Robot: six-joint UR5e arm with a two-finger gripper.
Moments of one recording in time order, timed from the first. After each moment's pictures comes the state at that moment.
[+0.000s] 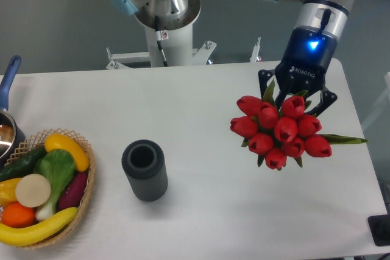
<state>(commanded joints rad) 2.82 -1.79 -1.57 -0.80 0.61 0.90</state>
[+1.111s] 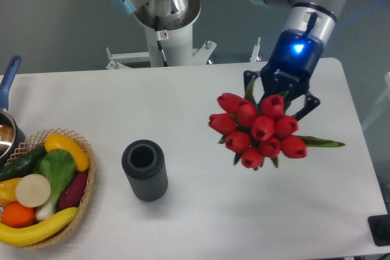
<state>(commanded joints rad) 2.74 -1.80 -1.61 -0.74 0.54 0.92</state>
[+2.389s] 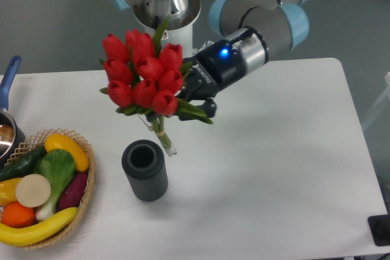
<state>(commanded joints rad) 2.60 -1.81 -1.80 -0.71 -0.06 1.13</state>
